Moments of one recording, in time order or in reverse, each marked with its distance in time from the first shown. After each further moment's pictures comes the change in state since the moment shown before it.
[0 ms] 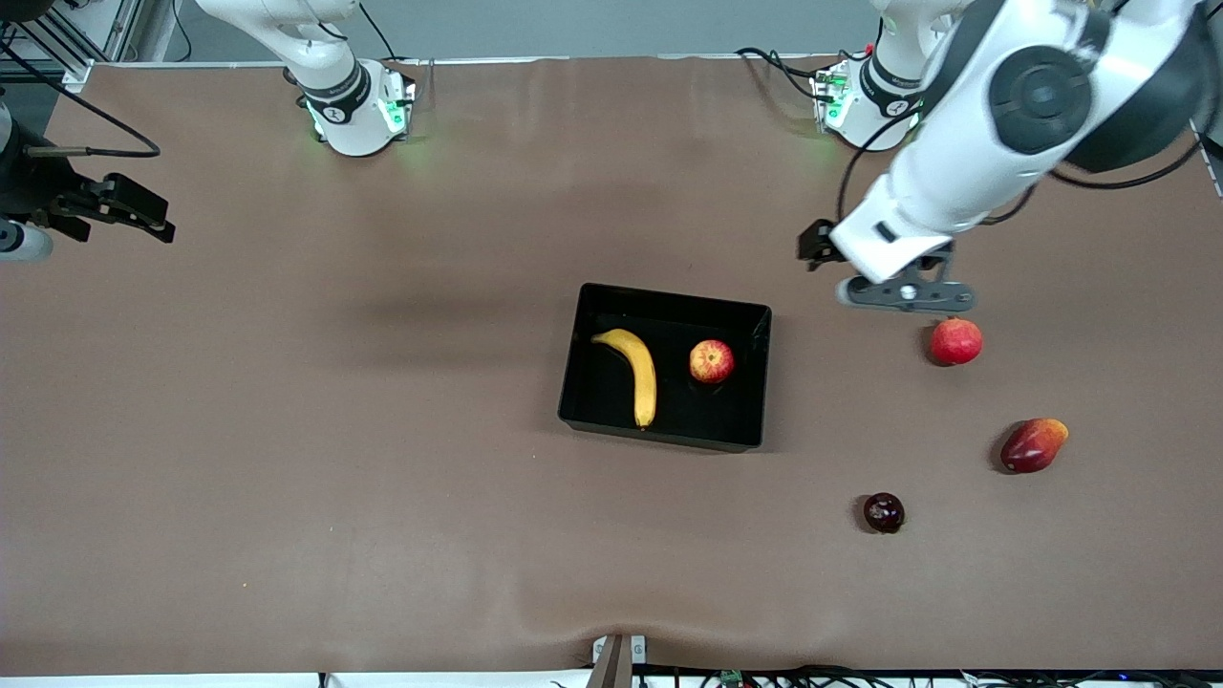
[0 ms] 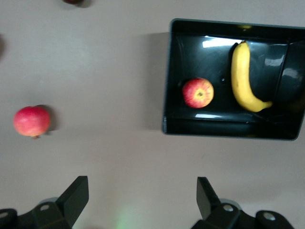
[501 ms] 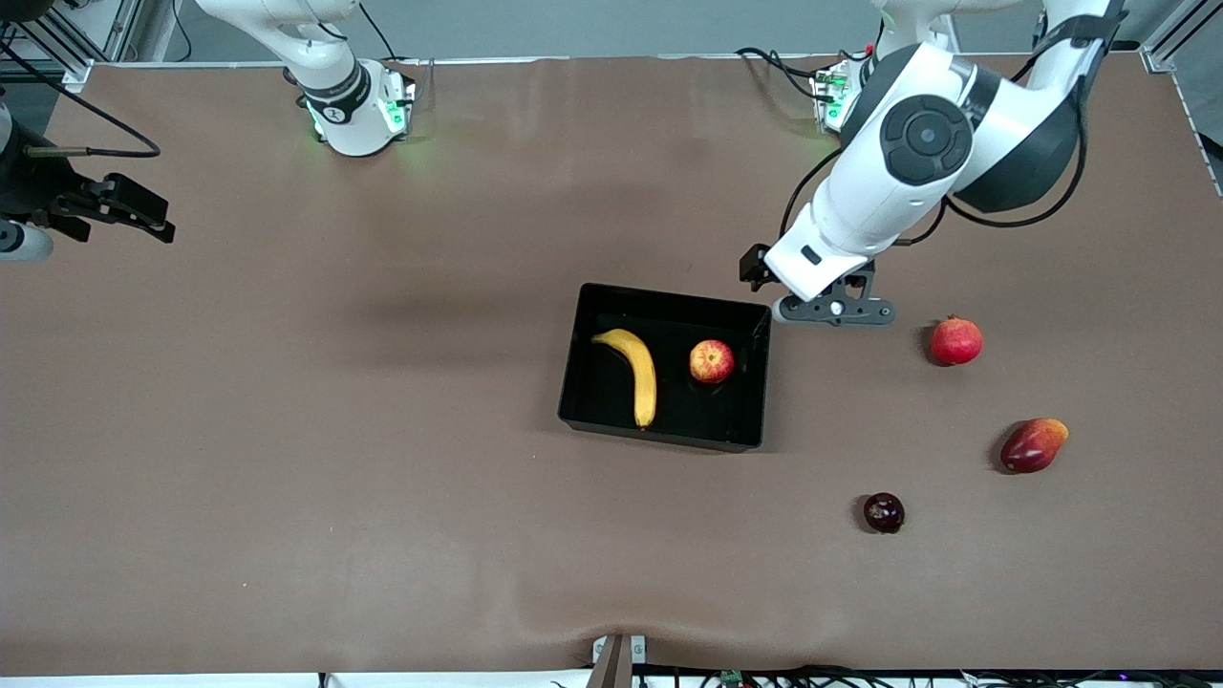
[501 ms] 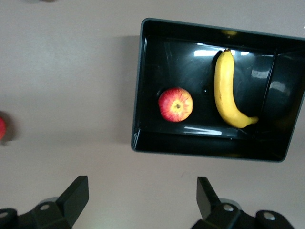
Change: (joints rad) left arm -0.048 0.041 -0.012 -0.111 0.000 0.202 -0.100; right arm 0.000 0.000 0.000 0.000 0.000 0.000 0.000
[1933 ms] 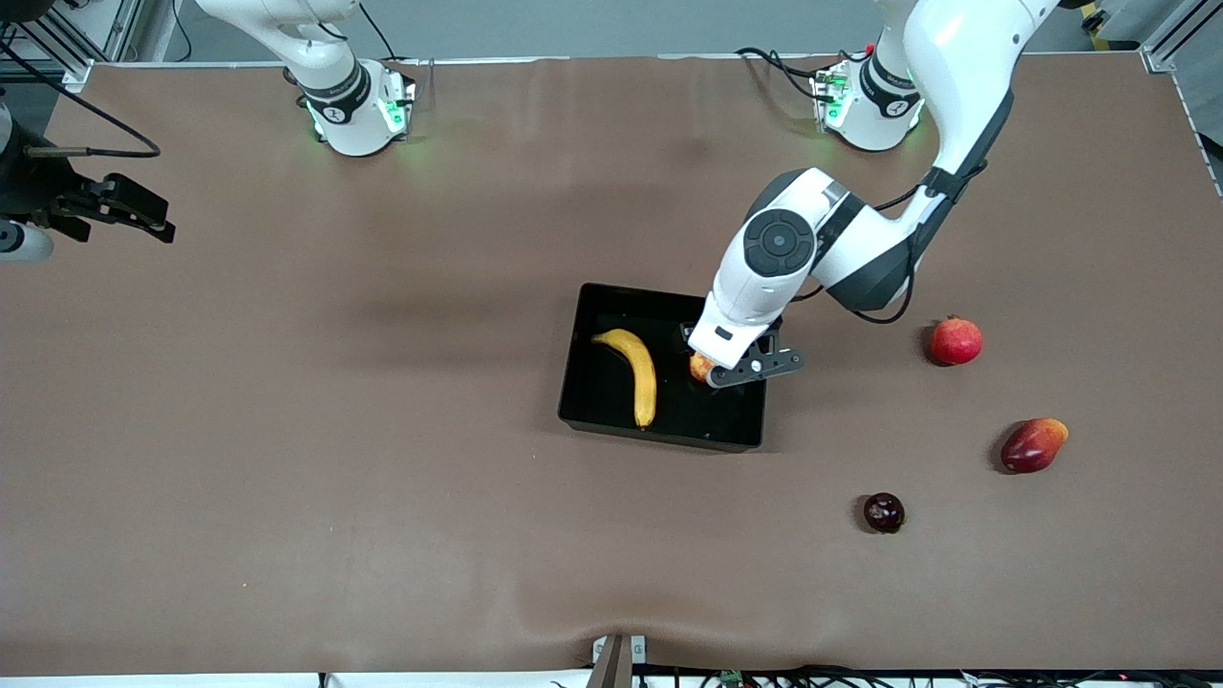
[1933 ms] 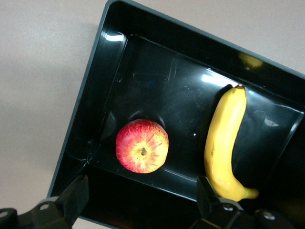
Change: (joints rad) left arm -0.126 0.306 0.001 0.008 0.251 0.275 -0.498; right arm 0.000 0.001 0.000 0.000 0.000 0.000 0.000
